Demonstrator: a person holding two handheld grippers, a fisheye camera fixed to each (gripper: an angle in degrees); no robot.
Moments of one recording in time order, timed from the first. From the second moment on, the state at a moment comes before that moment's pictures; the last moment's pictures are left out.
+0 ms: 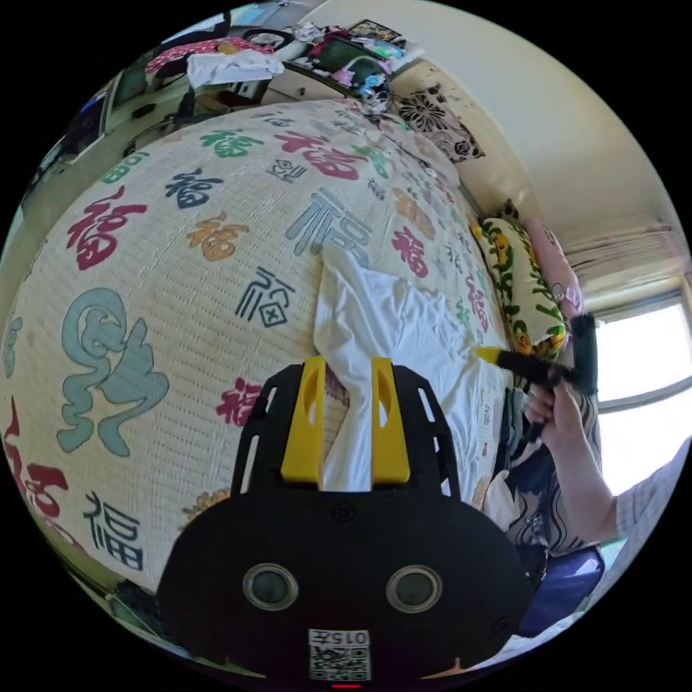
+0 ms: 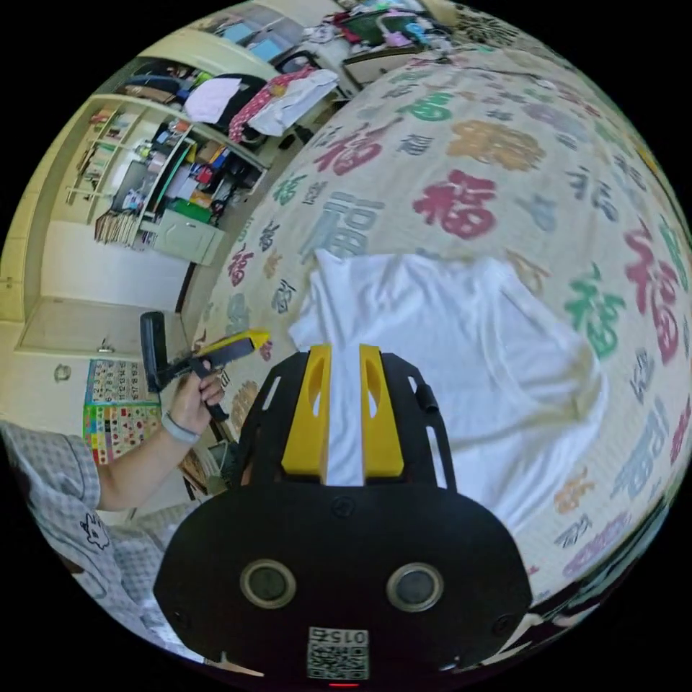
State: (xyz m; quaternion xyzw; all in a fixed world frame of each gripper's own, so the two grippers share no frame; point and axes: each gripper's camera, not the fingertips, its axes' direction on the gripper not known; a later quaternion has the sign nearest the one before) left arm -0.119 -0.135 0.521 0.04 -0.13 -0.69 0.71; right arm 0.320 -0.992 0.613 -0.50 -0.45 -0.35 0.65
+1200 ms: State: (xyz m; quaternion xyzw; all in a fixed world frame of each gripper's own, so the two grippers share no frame) left arm -0.070 -0.222 0.533 -0.03 -0.17 -0.40 0.90; right arm 0.303 -1.104 0.558 -0.47 -0.51 -0.21 0.68
